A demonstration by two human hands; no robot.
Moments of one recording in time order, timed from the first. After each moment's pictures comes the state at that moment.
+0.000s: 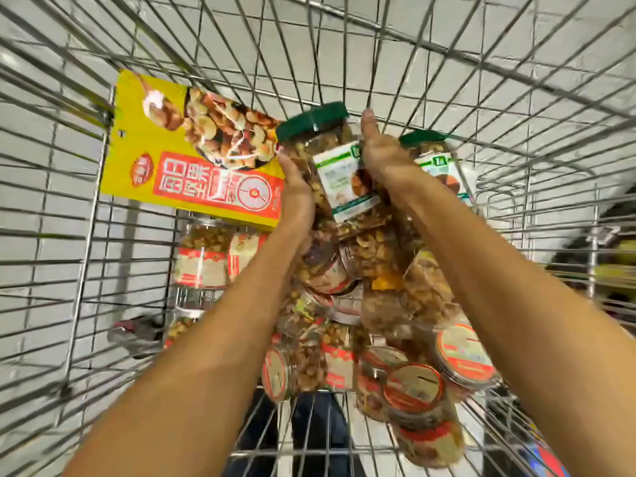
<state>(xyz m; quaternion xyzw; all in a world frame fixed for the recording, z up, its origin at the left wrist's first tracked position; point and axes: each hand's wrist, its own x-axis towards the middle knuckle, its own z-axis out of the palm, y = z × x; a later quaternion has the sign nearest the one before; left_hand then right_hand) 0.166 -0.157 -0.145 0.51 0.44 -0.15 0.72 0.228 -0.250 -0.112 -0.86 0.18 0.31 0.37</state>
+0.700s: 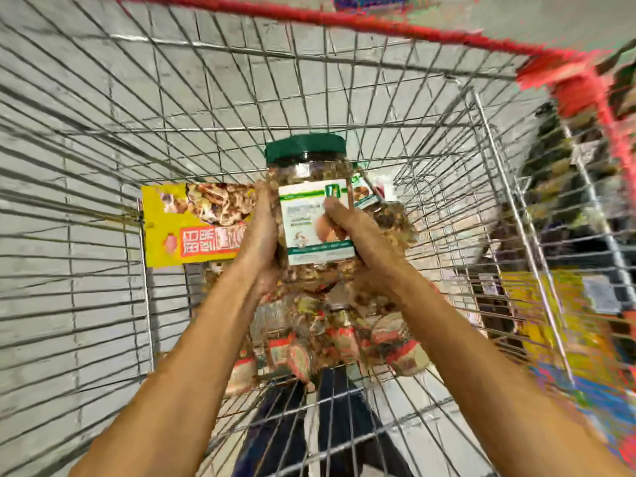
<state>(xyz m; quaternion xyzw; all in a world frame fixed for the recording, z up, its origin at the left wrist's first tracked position) 0.119 -0.141 0.027 0.47 0.25 -0.34 0.77 0.098 -0.268 0.028 -0.63 0.21 0.23 0.71</state>
